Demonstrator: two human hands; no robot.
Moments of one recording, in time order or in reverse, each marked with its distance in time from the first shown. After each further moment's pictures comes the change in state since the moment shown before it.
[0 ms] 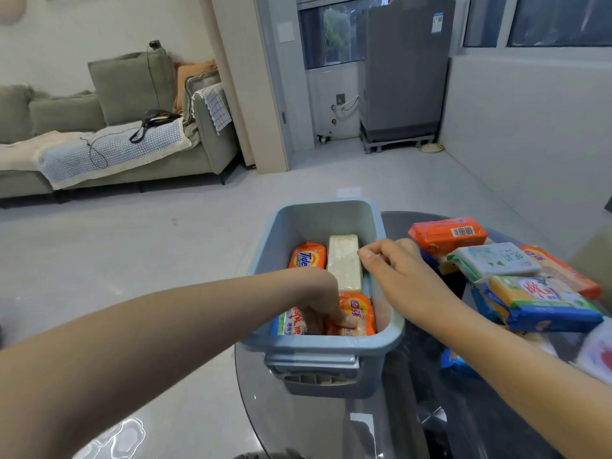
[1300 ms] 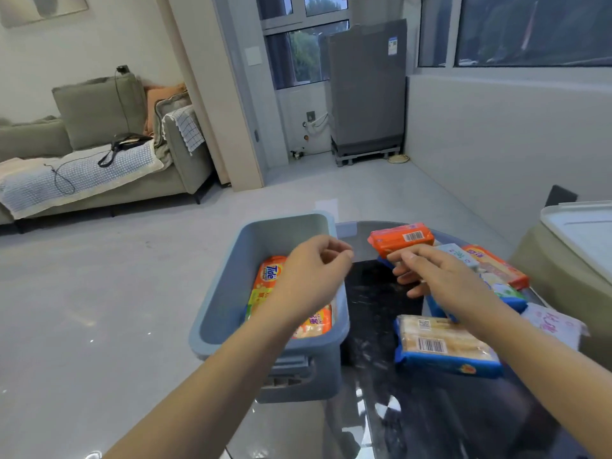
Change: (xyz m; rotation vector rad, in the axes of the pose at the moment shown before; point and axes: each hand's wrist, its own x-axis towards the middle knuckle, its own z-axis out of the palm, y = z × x) left_hand -0.060 0.042 0.029 -0.597 0.729 0.683; right_hand -0.030 0.050 -0.084 0.281 0.086 0.121
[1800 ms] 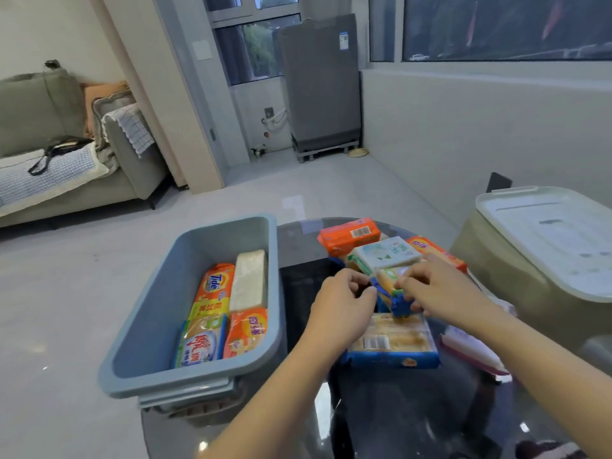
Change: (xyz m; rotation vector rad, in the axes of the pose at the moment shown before) left_hand 0.008 -0.006 0.125 0.033 -0.161 -0.107; right_hand -0.009 0.042 -0.065 -0.483 0.074 0.188
